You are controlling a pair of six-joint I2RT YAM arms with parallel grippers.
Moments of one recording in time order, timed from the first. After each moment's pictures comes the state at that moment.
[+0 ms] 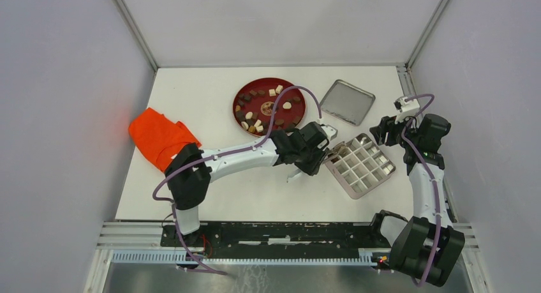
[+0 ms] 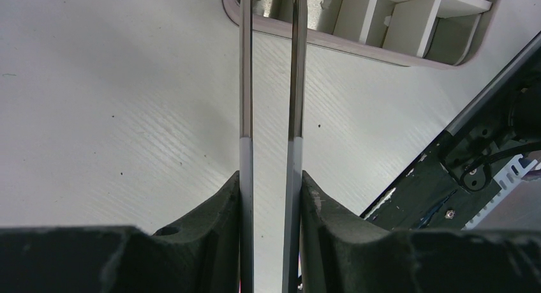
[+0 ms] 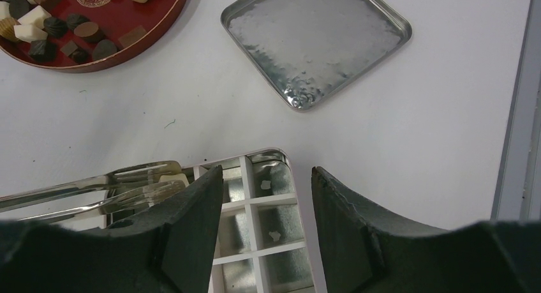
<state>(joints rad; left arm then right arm) -1.08 1.83 1.45 -0.55 0.02 -0.32 -0.37 1.03 0.67 -0.14 -0.70 -0.26</state>
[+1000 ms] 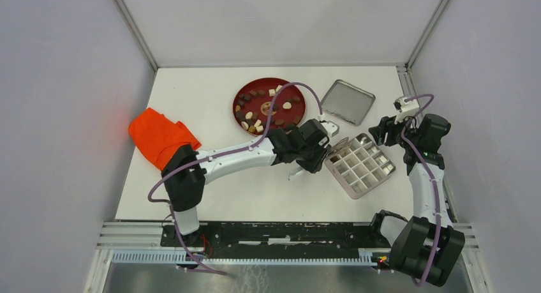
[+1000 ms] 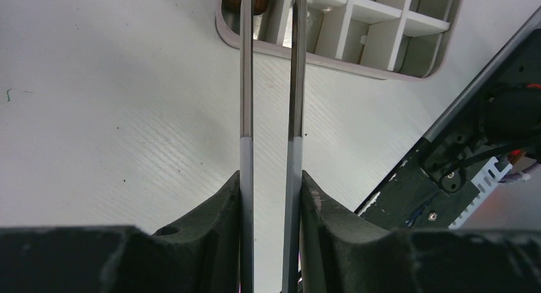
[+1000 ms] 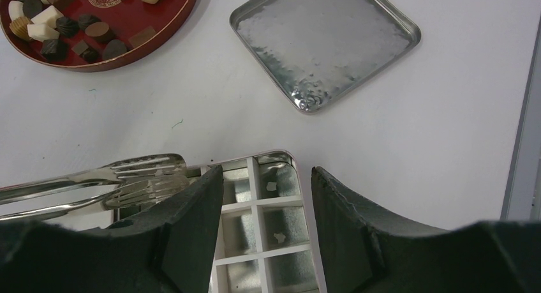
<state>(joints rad) -1.08 1.82 1.47 -0.54 0.01 -0.32 -0.37 1.03 0.67 -0.14 -0.73 -0.26</state>
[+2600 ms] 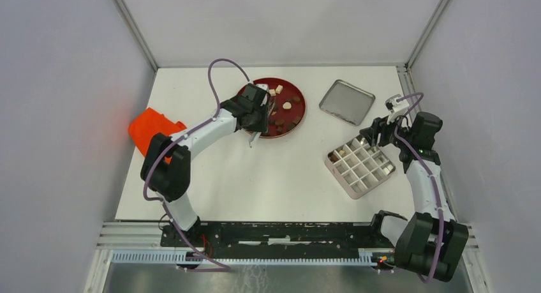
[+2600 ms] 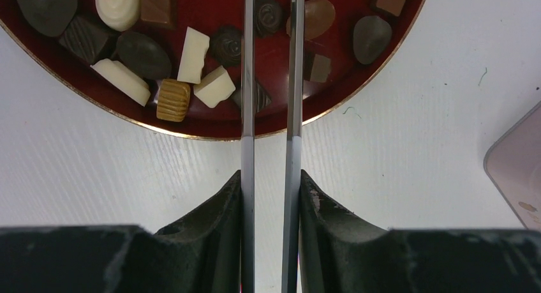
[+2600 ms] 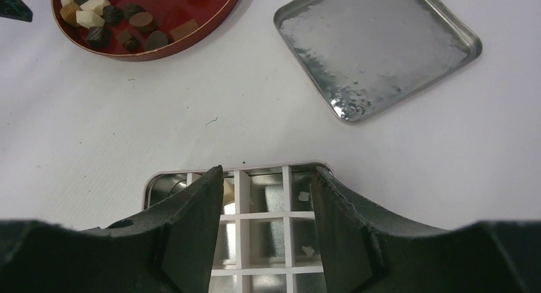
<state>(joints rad) -0.57 1.73 1.32 -0.52 -0.07 -0.39 -0.31 1.06 0.67 -0.13 -0.79 -0.26</state>
